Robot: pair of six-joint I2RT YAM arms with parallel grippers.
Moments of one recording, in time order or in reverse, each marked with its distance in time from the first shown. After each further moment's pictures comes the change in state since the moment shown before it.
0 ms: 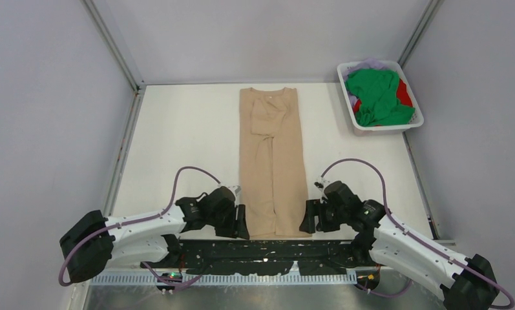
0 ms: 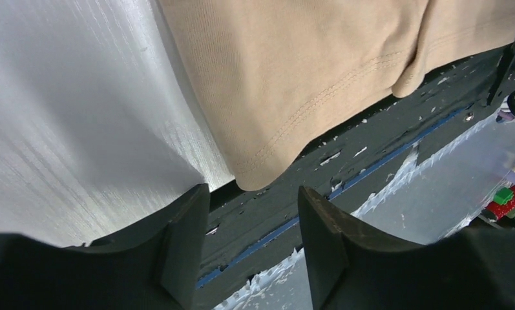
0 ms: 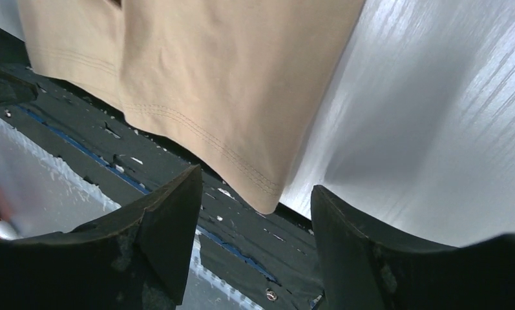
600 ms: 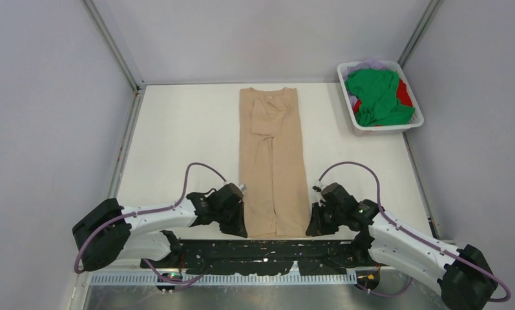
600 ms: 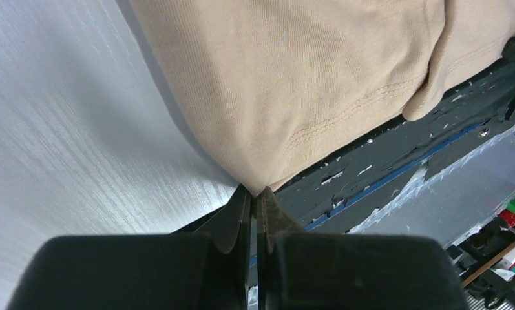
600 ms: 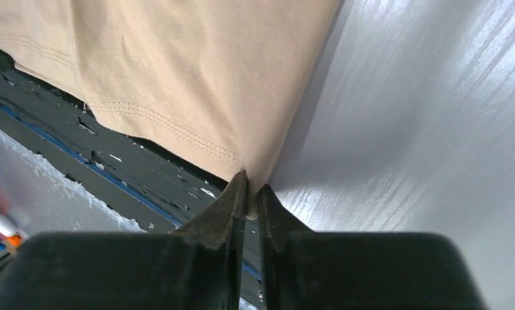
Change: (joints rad) left arm -0.002 0.172 0.076 0.015 0.001 0.016; right arm -0.002 0.094 -0.046 0.047 -0.040 0.006
